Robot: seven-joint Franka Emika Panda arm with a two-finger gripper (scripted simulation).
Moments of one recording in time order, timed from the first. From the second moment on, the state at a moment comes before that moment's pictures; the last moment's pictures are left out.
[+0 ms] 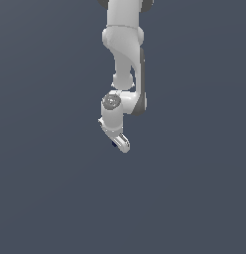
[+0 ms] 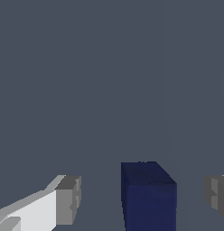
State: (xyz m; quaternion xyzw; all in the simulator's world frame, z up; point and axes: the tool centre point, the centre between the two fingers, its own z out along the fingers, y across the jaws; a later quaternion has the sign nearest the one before) arm -0.061 -0.042 0.016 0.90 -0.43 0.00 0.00
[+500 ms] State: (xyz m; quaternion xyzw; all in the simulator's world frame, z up) arm -0.060 -0.042 0.013 0.90 -0.43 0.00 0.00
